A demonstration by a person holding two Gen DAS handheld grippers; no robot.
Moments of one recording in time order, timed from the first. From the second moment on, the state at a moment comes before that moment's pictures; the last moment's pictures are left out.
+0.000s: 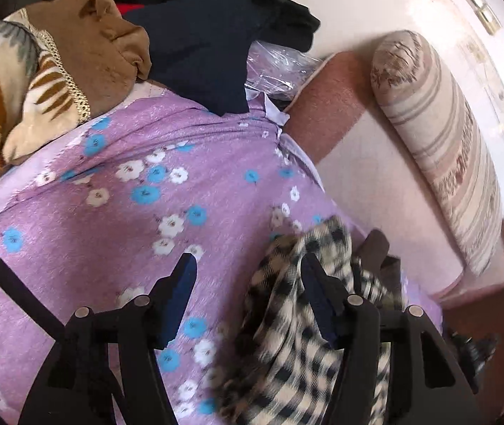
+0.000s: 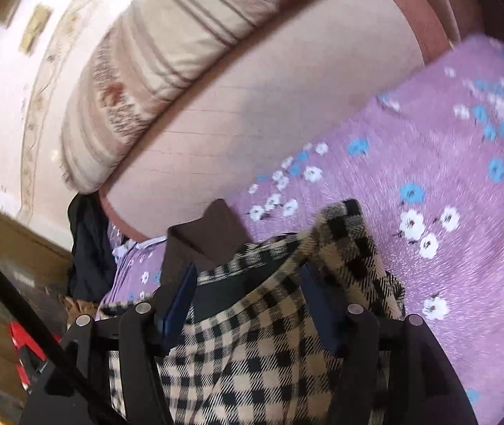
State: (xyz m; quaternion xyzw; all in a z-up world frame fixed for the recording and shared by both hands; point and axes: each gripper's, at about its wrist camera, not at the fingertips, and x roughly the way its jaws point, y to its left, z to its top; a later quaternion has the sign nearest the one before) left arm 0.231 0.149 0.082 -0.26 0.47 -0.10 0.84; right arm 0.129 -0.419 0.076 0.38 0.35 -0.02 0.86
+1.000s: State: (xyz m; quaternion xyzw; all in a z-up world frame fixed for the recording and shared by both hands) left arm 0.144 0.078 0.038 -0.06 0.53 -0.22 0.82; right arm 0.255 -0.173 0.016 0.10 0.54 0.05 0.83
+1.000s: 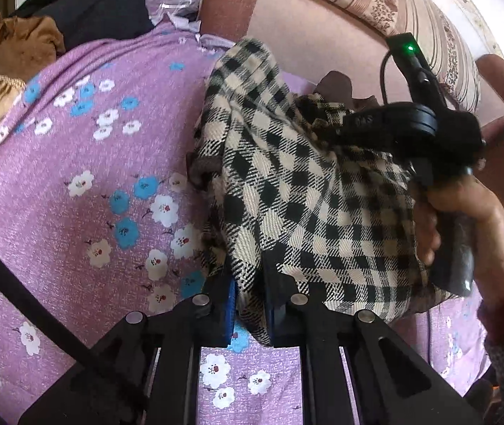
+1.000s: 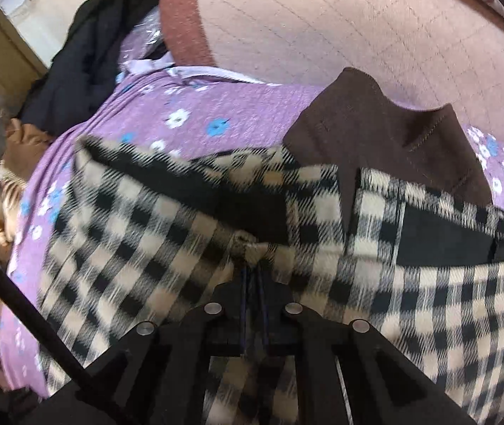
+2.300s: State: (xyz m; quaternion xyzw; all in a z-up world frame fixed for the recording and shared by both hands) left arm 0.153 0.116 0.046 -0.12 0.52 -0.17 0.83; right arm 0.143 -0.392 0.058 0.14 0.45 -0.17 0.87
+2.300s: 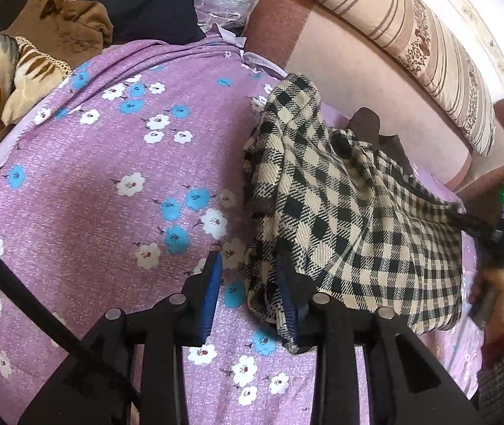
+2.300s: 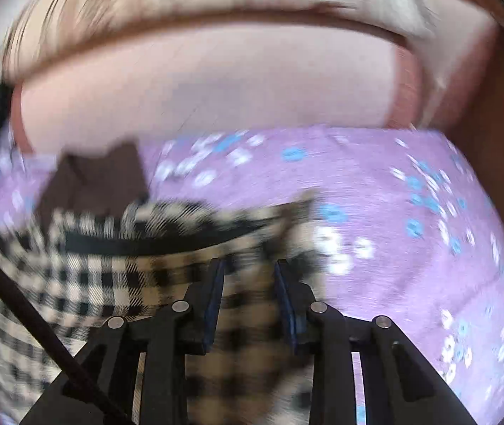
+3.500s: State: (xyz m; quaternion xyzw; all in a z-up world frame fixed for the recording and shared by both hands) left arm 0.152 0.066 0.027 -0.15 0.53 -0.26 0.80; right arm 0.039 -0.406 -0.013 0.46 0.39 0.10 0.79
